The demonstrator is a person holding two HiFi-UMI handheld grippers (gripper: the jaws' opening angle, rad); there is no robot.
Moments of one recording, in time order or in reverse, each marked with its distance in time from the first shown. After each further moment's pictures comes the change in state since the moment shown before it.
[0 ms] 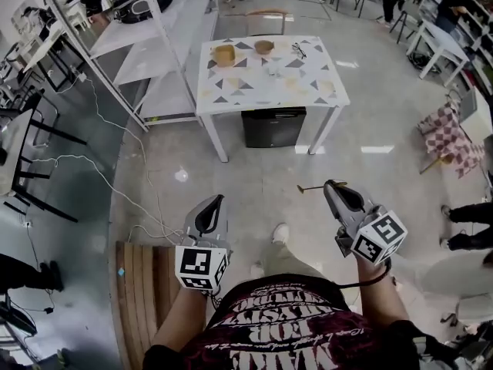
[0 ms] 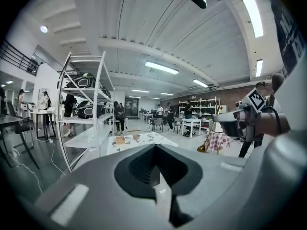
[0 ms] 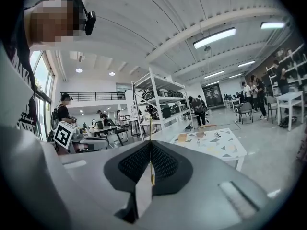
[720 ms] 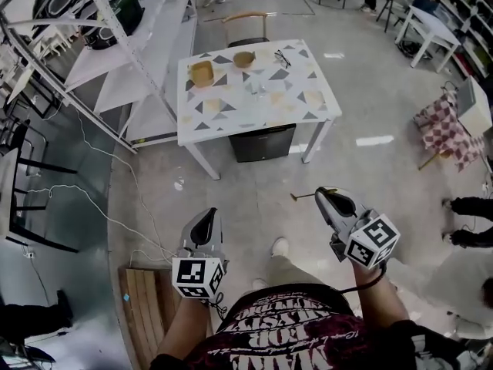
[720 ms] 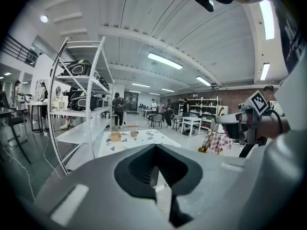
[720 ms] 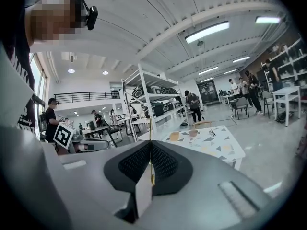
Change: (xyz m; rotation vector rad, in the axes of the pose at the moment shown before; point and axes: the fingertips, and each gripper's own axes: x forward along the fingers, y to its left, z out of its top) left arm 0.118 0.030 0.006 -0.051 0.063 -0.020; right arm 0.066 -0.095 0.011 0.051 0.030 -0.035
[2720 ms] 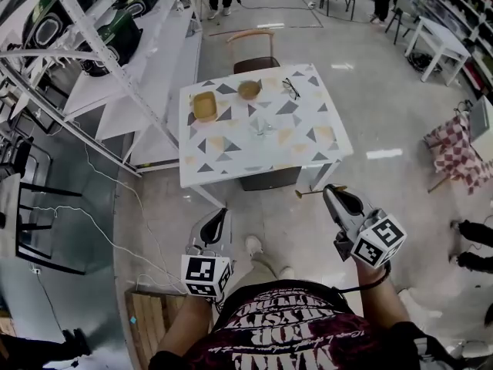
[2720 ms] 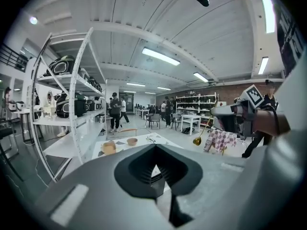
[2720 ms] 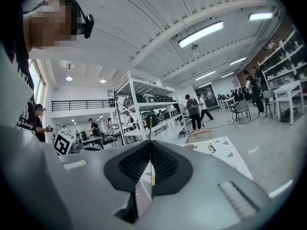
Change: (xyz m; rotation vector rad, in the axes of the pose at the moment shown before) left arm 0.163 0.038 0.062 0.066 0.009 -0.043; right arm 0.104 -0.124 0.081 0.035 -0.104 -0.005
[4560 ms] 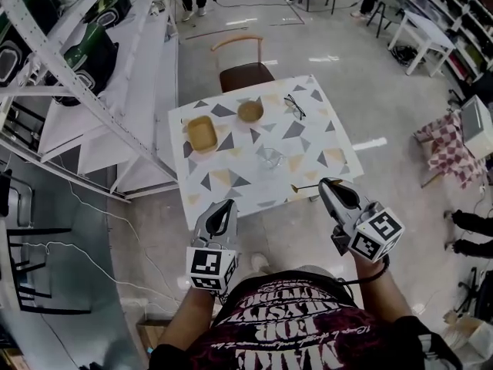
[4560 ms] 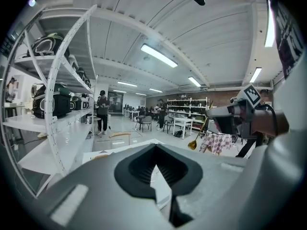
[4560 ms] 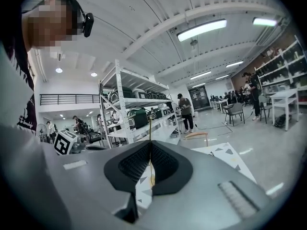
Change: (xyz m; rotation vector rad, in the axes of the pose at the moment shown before) left arm 0.147 0.132 0.051 -0.001 -0.024 -0.164; right arm 0.180 -0.043 0.041 -0.021 0.031 -0.113
